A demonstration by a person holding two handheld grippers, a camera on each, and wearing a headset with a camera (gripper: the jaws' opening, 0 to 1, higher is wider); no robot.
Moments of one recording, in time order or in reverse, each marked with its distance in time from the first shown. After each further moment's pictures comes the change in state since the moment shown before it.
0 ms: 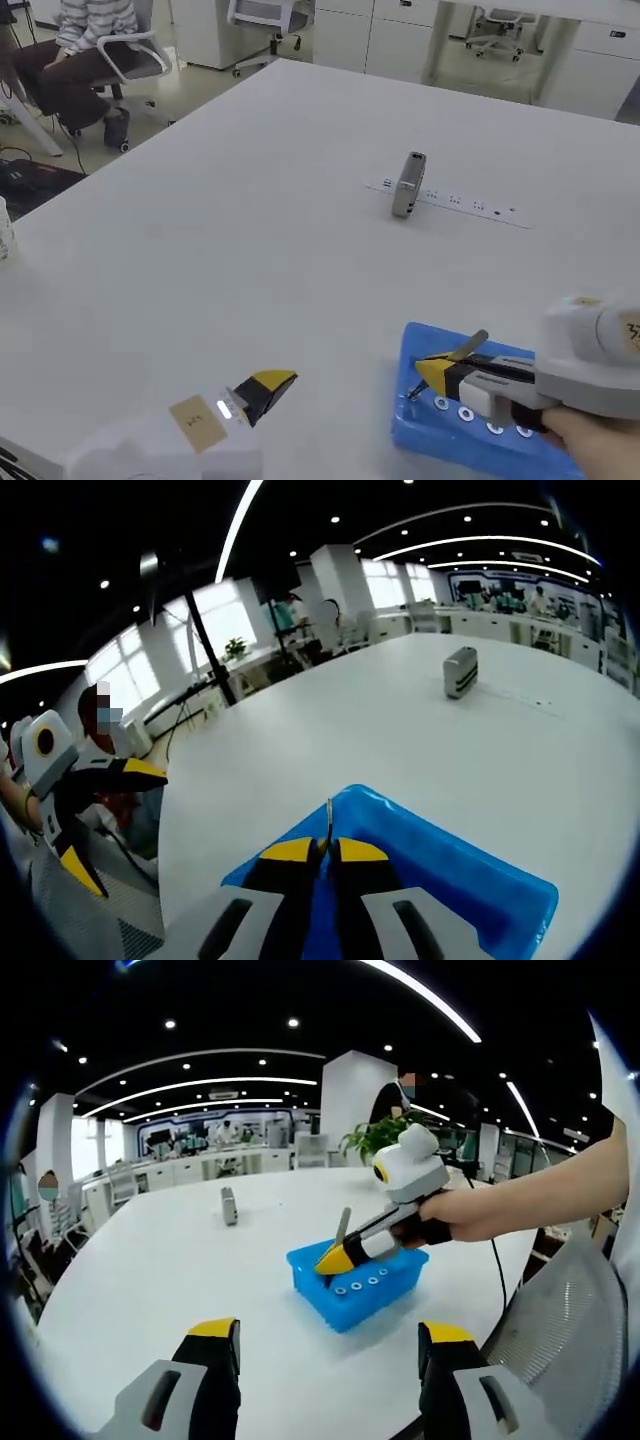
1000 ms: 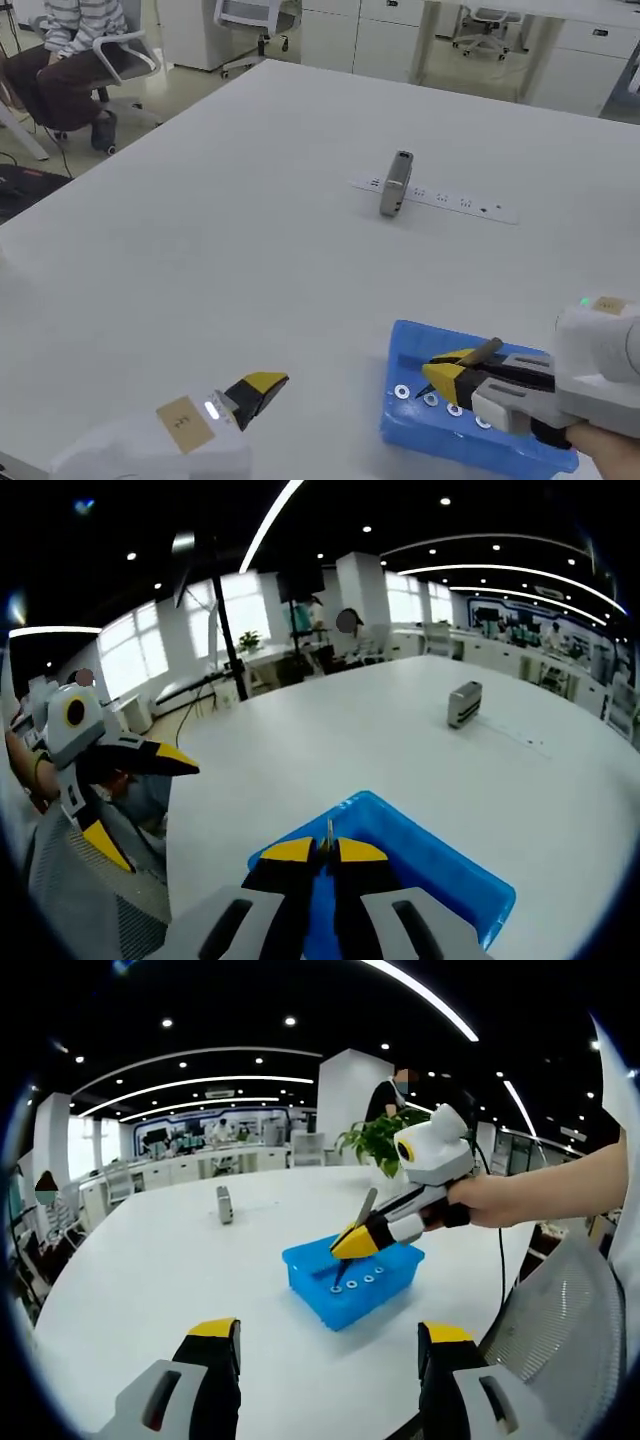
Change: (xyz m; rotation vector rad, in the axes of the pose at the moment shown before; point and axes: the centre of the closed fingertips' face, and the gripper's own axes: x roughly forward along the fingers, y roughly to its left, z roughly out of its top) left arm 0.001 -0.004 -0.001 0.004 0.008 -0.019; right arm -0.039 0.017 0.007 -0.141 -0.018 -0.017
